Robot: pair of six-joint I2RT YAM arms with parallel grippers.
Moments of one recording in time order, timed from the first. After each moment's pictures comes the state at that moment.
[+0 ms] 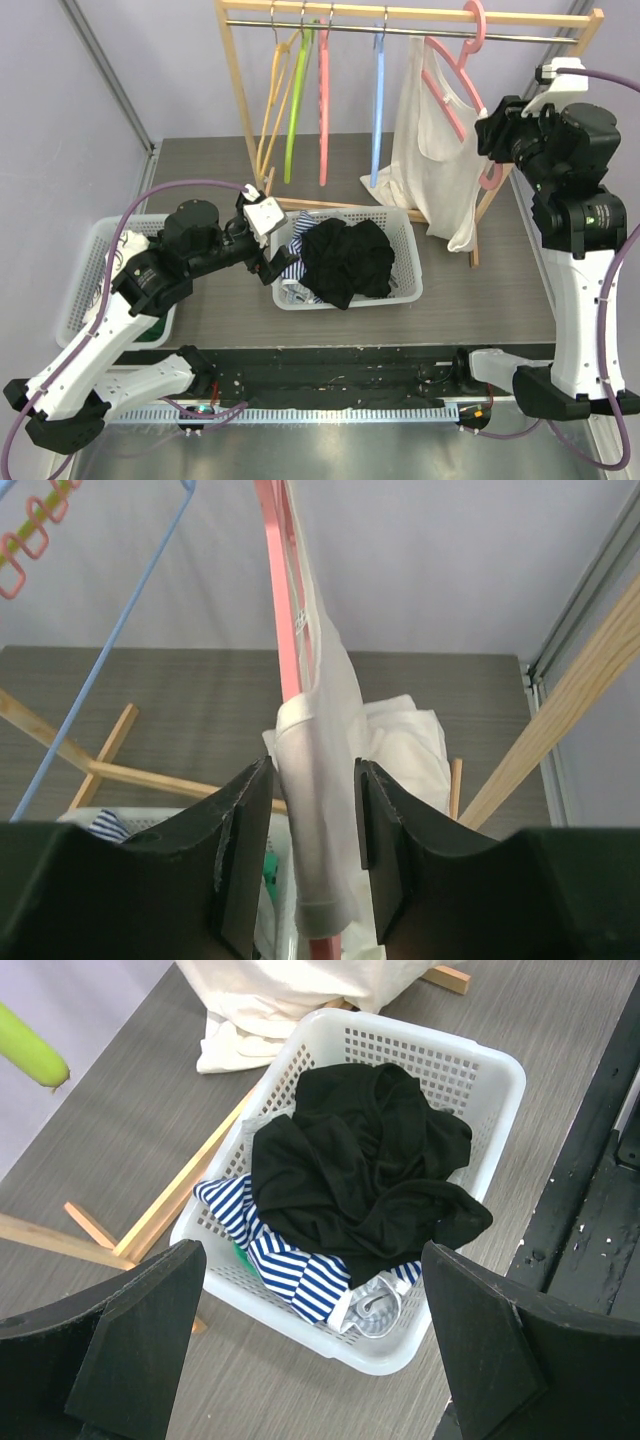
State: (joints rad) left arm -0.75 0.91 1.22 -0.64 0.21 0.26; right arm 0.08 1.17 1.80 -0.71 -0.03 0.07
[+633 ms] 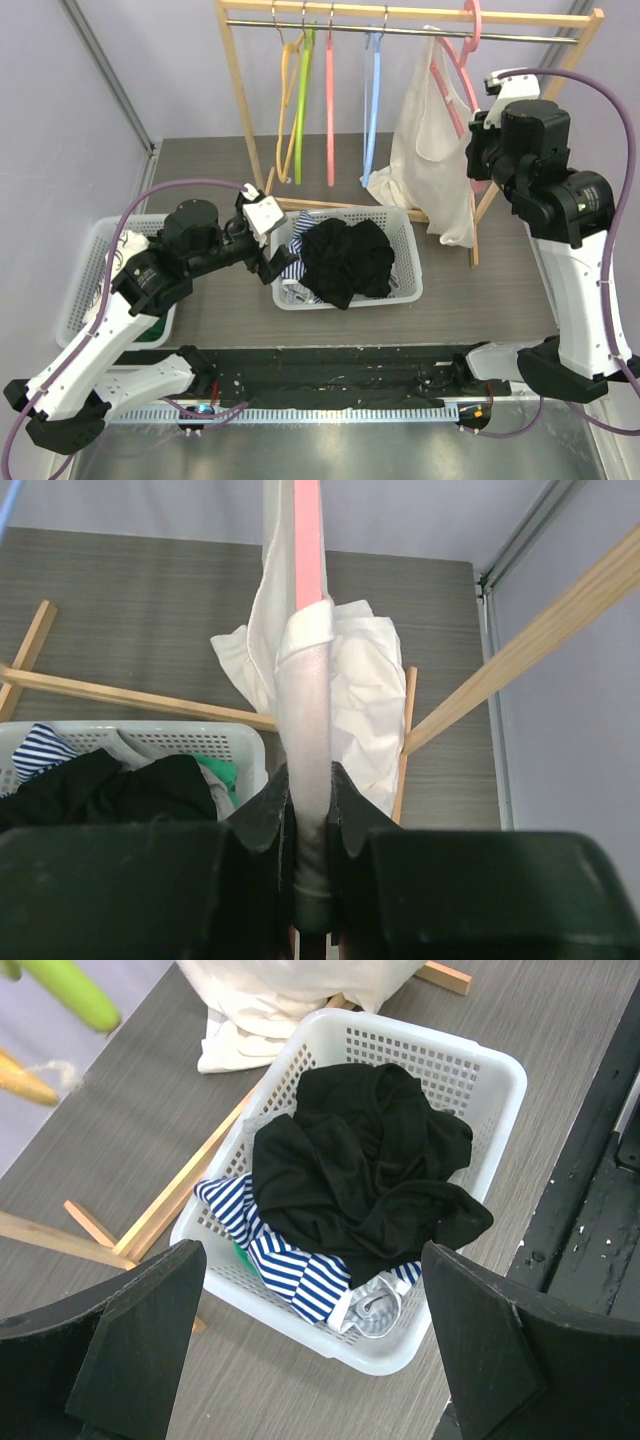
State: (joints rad) left arm -0.74 0.91 1.22 -0.64 0.21 0.26; right arm 0.37 1.30 2.02 -1.11 0.36 0.05
